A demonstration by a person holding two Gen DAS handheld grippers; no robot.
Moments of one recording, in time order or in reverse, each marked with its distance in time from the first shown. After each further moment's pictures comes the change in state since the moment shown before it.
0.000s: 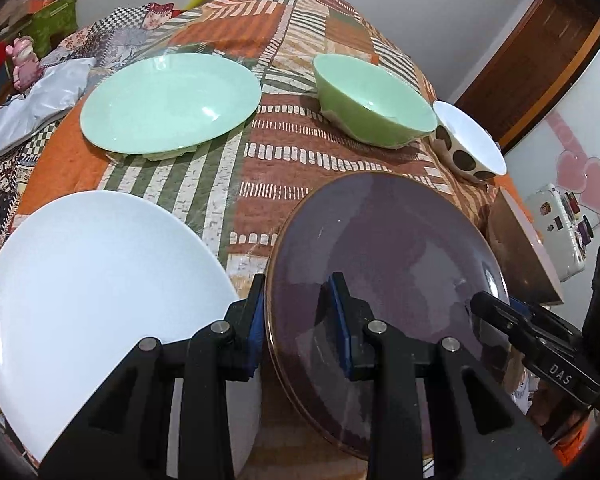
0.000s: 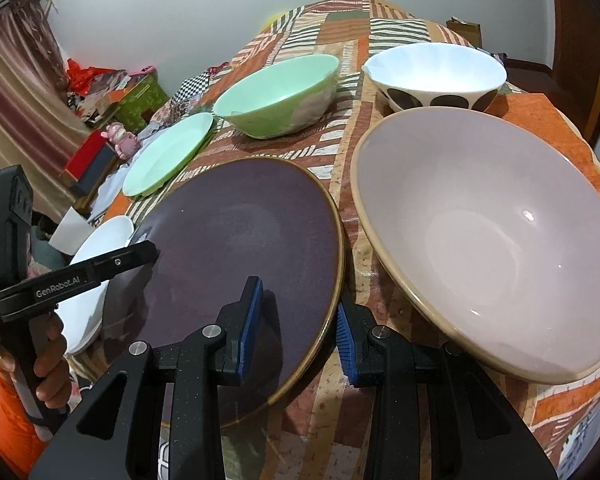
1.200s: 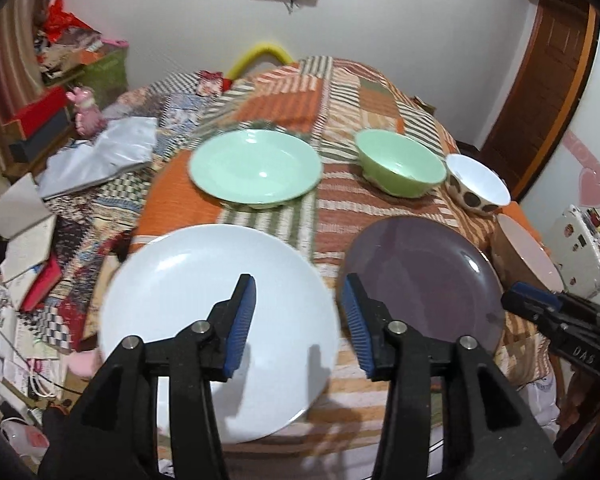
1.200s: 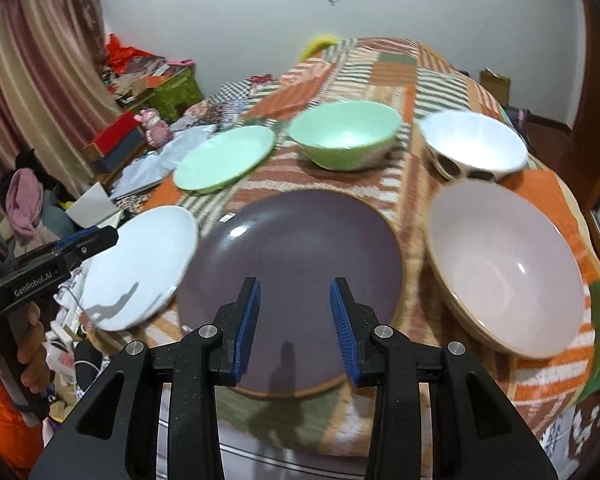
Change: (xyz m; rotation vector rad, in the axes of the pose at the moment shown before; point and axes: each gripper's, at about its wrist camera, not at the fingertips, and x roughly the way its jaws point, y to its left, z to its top) left arm -0.107 0.019 -0.039 0.021 -0.252 0.183; right arm -0.034 0.060 0.008 -0.190 -0.063 0.012
